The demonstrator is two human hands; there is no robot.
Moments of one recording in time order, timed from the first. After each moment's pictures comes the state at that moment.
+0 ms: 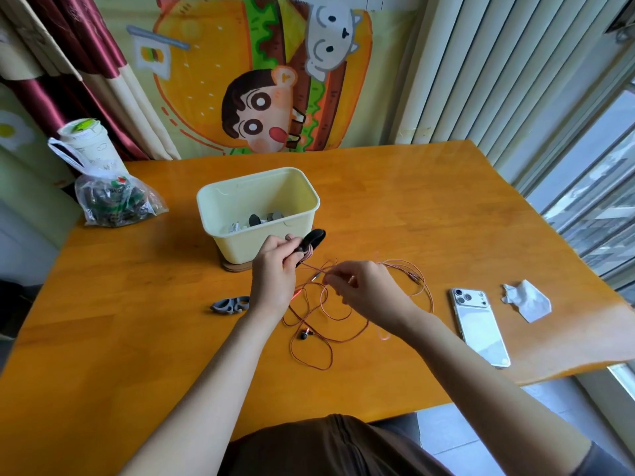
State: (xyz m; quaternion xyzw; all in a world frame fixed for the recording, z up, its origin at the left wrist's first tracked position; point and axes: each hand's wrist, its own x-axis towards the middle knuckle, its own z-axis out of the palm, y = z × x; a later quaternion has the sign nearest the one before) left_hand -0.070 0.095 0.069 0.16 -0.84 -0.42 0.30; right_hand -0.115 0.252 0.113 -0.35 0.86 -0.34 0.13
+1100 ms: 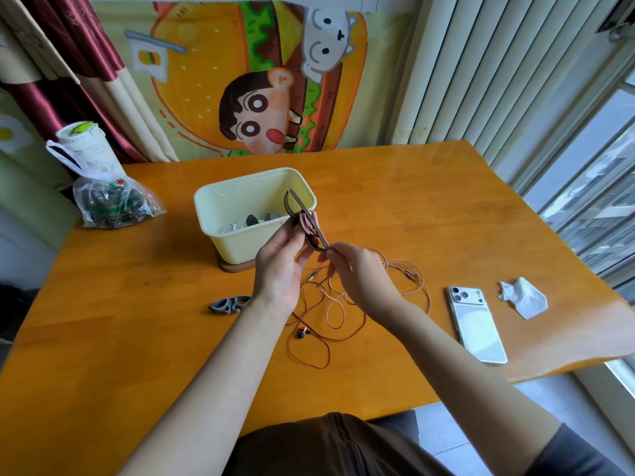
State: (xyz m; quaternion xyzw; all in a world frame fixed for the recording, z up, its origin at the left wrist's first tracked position) left_hand -0.073 0.124 0.109 0.19 -0.42 -0.86 0.22; right_hand -0.122 0.239 0.106 -0.32 0.87 -0.37 0.07
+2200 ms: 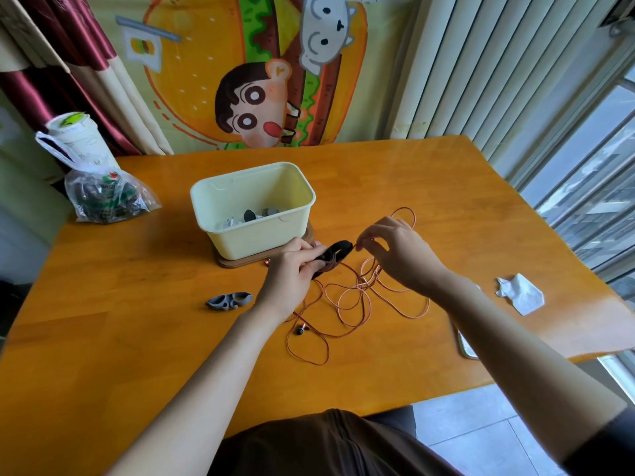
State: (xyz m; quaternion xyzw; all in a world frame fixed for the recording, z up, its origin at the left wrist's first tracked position) left_hand -0.067 0.109 0.075 0.04 -0.88 -0.43 0.22; right_hand -0.160 0.276 0.133 -0.33 0.92 -0.22 0.06
